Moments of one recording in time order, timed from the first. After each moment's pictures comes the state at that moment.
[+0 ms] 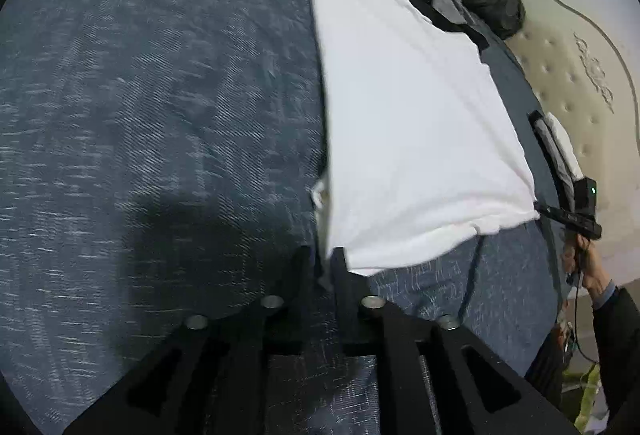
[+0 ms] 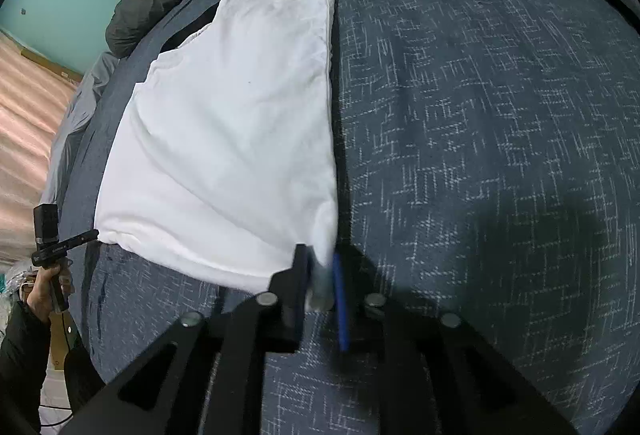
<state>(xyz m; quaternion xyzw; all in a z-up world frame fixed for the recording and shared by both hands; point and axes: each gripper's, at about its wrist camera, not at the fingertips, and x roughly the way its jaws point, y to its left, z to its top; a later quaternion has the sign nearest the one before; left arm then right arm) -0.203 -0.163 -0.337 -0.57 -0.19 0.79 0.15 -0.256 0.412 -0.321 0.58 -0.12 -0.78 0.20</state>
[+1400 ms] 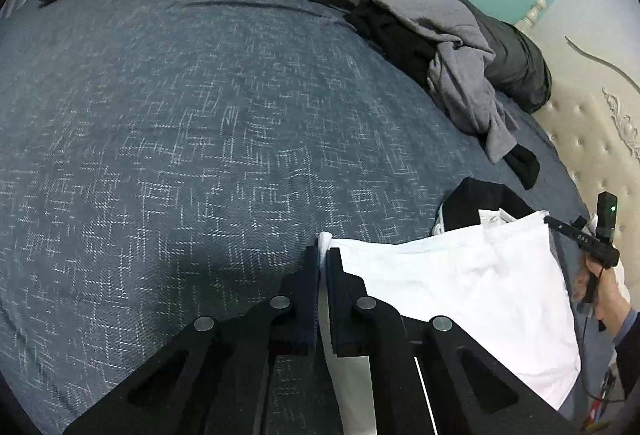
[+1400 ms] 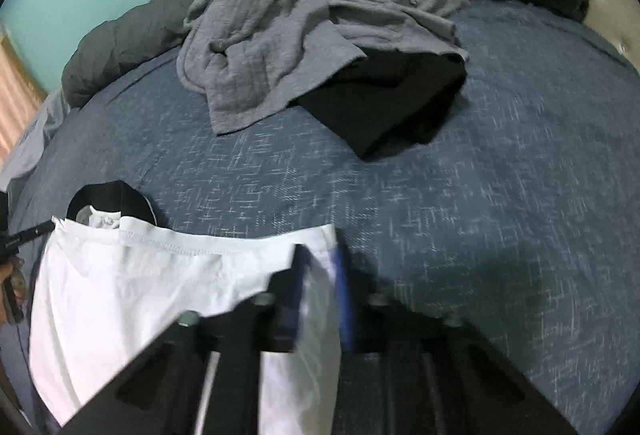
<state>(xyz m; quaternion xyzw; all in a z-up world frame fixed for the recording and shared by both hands) -0.474 -0.157 -0.318 -0.45 -0.15 0.87 0.11 -0.511 0.345 -0.302 0.46 -0.03 -0.87 0.15</state>
